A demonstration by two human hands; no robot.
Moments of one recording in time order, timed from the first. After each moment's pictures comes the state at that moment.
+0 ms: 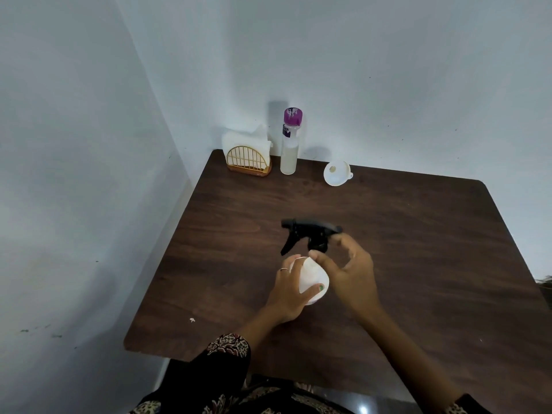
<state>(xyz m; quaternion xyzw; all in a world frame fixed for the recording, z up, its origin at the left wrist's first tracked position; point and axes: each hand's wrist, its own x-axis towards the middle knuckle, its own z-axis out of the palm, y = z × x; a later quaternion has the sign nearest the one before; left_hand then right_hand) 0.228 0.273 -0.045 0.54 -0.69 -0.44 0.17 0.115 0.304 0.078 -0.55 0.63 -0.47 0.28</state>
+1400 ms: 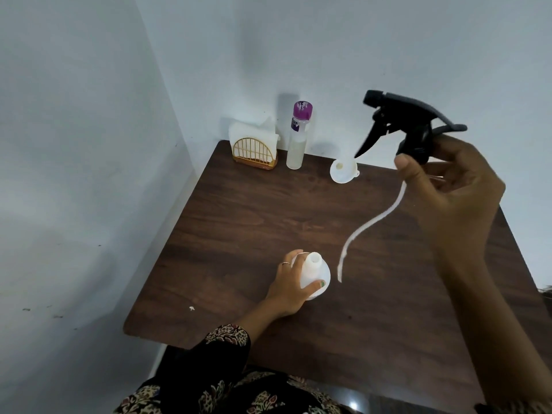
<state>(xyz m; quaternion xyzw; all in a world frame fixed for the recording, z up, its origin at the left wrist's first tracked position) 0.229 0.273 -0.047 0.55 -0.71 -0.41 0.19 0.079 0.284 0.207 -0.52 0.60 -0.60 0.12</state>
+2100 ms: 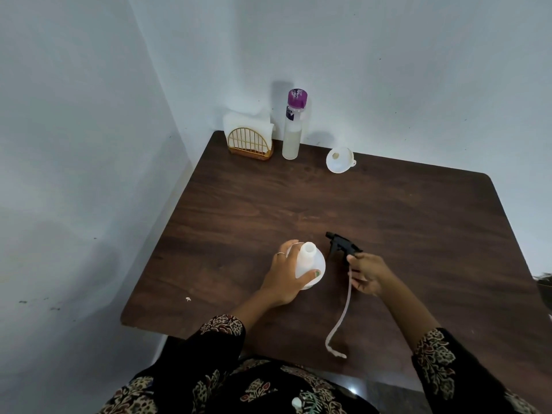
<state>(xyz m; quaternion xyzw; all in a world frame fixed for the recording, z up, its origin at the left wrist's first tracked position) 0.229 0.273 -0.045 0.55 -0.71 -0.40 0.18 0.034 0.268 -0.018 -0.10 0.77 -0.31 0.55</state>
